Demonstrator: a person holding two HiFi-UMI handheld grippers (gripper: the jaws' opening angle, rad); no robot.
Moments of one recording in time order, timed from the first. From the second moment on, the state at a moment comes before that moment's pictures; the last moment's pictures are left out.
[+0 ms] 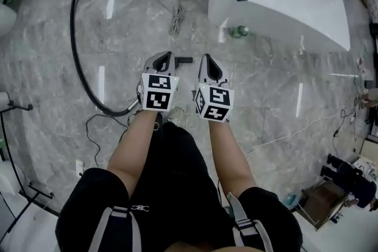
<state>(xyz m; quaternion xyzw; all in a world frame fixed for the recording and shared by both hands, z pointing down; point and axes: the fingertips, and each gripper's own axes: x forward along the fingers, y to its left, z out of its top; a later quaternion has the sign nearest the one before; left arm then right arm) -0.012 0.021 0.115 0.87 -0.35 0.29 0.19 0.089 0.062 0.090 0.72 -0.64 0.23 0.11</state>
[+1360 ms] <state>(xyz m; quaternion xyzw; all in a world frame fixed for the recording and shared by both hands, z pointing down) -0.001 0.006 -0.243 0.94 -0.31 0.15 0.00 0.107 0.068 -0.251 0.77 -0.63 0.08 -0.10</state>
